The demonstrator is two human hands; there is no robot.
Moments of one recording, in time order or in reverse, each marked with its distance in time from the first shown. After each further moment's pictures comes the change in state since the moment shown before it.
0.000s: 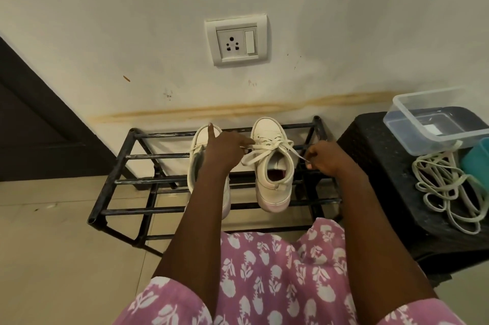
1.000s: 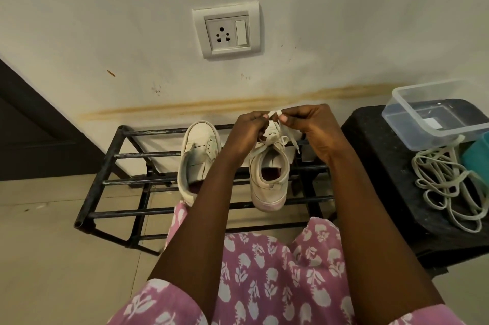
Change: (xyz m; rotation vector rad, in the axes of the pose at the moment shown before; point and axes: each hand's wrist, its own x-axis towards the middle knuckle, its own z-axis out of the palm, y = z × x) left_hand 0.008 0.057 -0.008 -1.142 0.005 -0.061; right_hand -0.004 -0.038 -0.019 1.064 0.241 -0.377
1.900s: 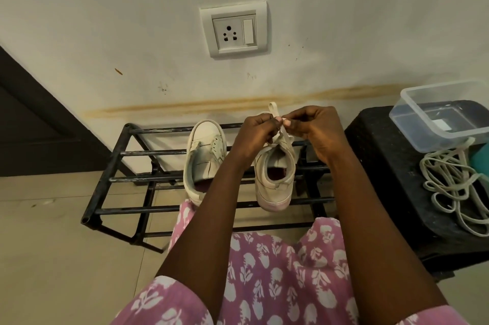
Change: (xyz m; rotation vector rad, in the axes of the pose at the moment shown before) left_hand 0.003 -0.016 0.002 -0.050 -0.010 0.034; right_hand -0.003 0.000 0.006 0.064 0.078 0.087
